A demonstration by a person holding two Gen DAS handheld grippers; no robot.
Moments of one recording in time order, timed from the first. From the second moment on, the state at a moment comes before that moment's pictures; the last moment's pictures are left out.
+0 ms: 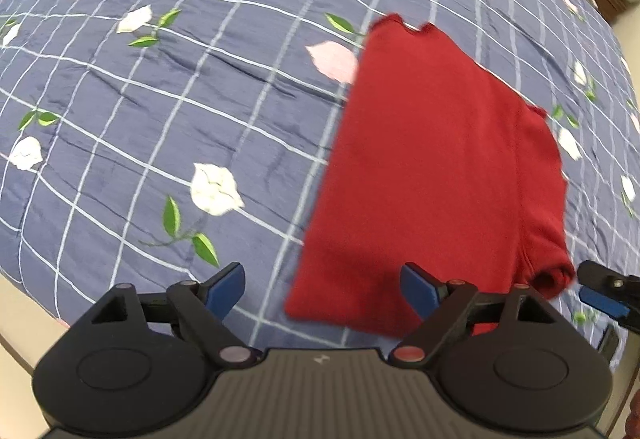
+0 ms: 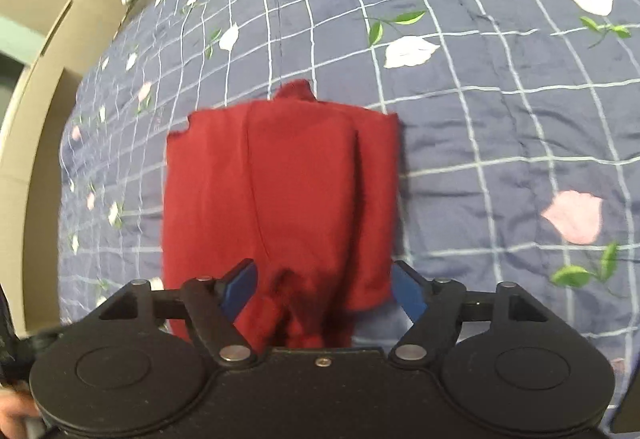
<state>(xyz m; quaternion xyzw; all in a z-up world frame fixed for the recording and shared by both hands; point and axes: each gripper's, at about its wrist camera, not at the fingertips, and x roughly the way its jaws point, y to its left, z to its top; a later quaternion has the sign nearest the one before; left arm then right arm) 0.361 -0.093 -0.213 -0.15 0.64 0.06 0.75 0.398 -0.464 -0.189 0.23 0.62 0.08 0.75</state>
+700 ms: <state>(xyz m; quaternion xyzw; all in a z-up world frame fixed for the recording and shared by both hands) 0.383 -0.104 -0.215 -0.11 0.65 0.07 0.75 0.411 -0.477 -0.216 0.21 0.63 0.01 0.75</state>
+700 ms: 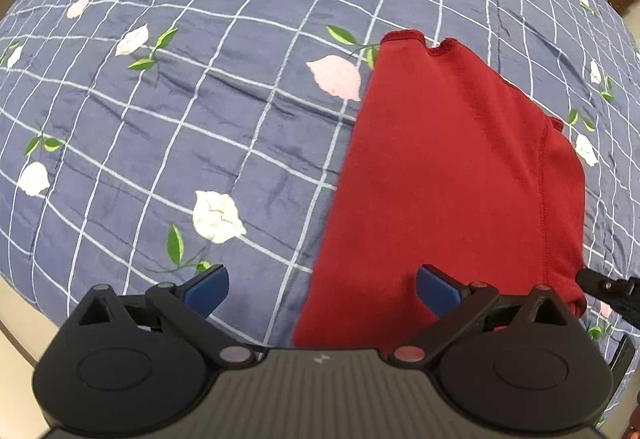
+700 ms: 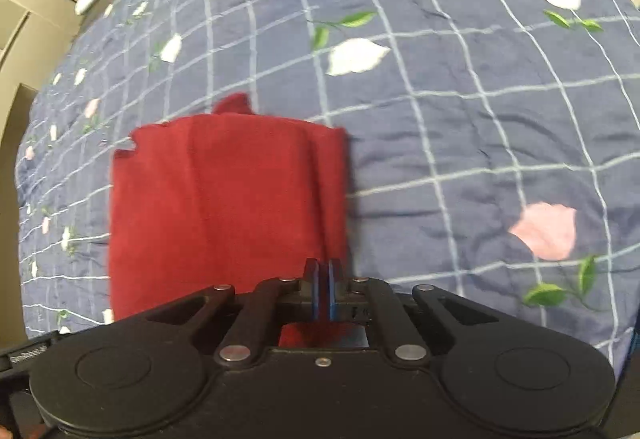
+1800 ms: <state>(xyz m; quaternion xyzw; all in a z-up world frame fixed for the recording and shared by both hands) 0.398 -0.111 -0.221 -0.07 0.66 0.07 0.75 0.429 -0.462 -0.229 0.25 0.64 0.01 0.72</state>
